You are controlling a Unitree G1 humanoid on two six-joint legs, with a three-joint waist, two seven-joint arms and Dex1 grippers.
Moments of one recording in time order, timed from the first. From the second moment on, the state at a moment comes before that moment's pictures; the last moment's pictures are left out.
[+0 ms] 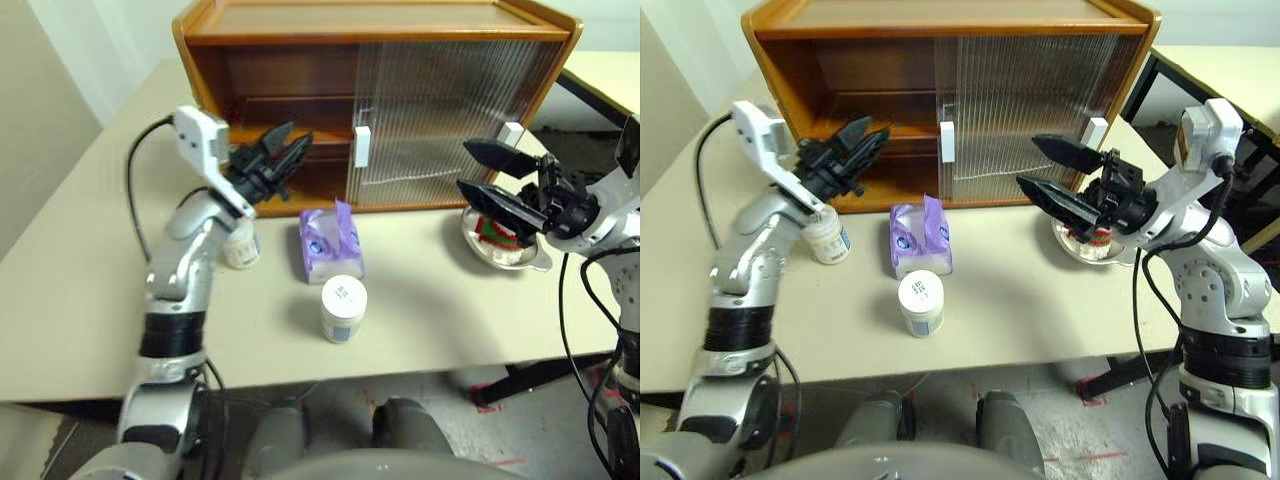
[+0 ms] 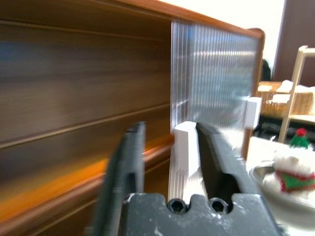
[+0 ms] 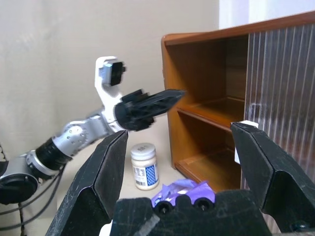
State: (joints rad) left arm -0.44 0.34 0.13 -0.14 -0.47 0.31 -0.60; right arm -0.33 -0.59 -0.29 -0.18 0.85 0.41 1.07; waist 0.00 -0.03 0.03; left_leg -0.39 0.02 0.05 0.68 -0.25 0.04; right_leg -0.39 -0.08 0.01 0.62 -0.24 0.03
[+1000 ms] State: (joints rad) left arm 0.05 0.53 0.31 -0.06 -0.53 0.14 -0.86; right arm -0.41 -0.57 -0.25 -0.09 0.82 0.40 1.11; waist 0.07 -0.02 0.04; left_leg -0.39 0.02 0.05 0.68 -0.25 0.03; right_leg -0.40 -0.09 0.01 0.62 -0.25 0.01
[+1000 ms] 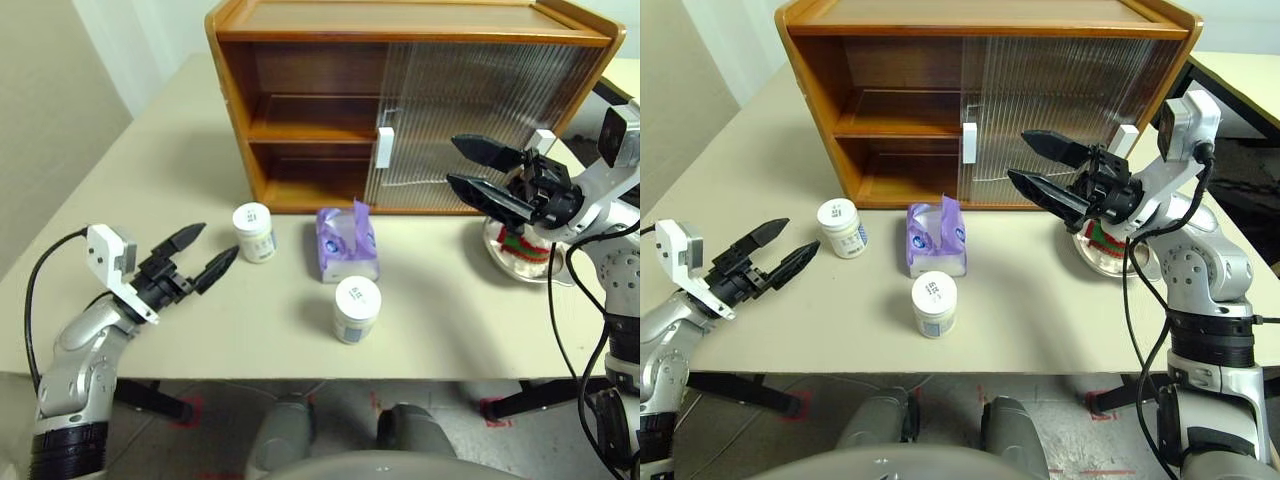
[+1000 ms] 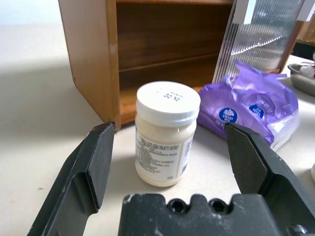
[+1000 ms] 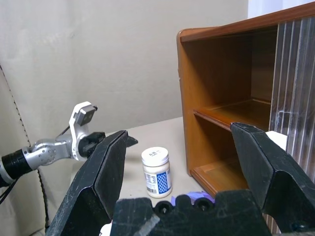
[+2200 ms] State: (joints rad) left arm -0.10 0.47 0.20 0.26 -0.39 -0.05 -0.85; right arm -0.40 -0.61 -0.28 -0.14 0.83 0.41 1.08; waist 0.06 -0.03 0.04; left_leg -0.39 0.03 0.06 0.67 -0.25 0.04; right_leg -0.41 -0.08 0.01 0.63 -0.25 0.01
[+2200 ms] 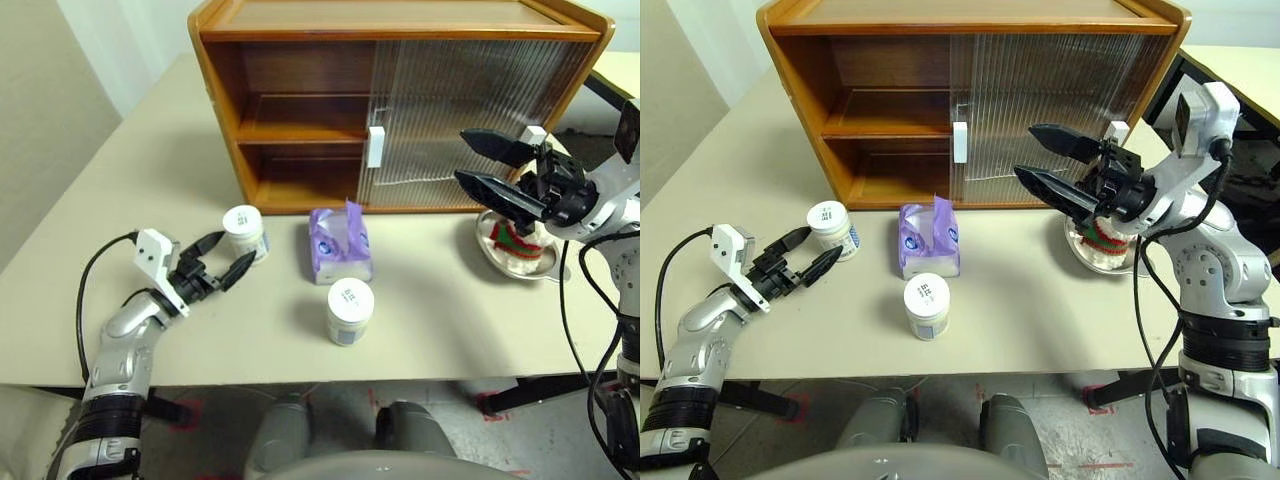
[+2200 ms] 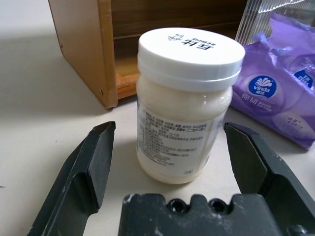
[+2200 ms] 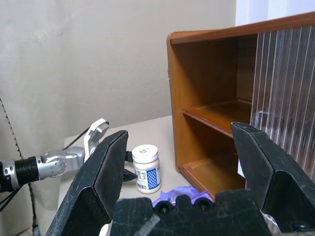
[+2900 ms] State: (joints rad) left arm -0.16 0.45 0.18 0.33 -0.37 -0.09 -0.87; right arm -0.38 -0.61 -0.29 -0.16 0.84 0.42 1.06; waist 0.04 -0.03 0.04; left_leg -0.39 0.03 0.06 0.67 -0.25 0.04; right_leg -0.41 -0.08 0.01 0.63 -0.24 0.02
